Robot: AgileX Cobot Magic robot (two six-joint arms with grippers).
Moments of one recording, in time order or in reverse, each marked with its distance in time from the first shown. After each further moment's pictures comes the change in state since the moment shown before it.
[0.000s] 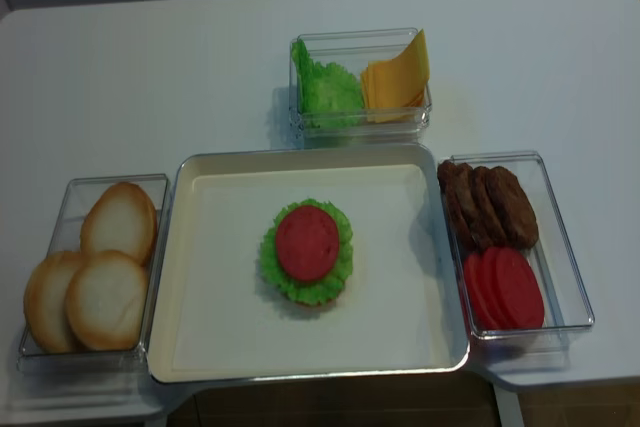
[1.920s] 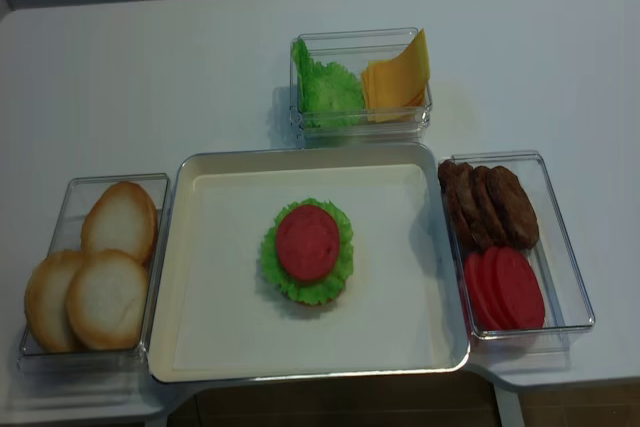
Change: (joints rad) left arm 0.000 0.000 0.000 0.000 0.000 0.000; right arm 0.000 -0.104 0.139 -0.038 0.081 -0.043
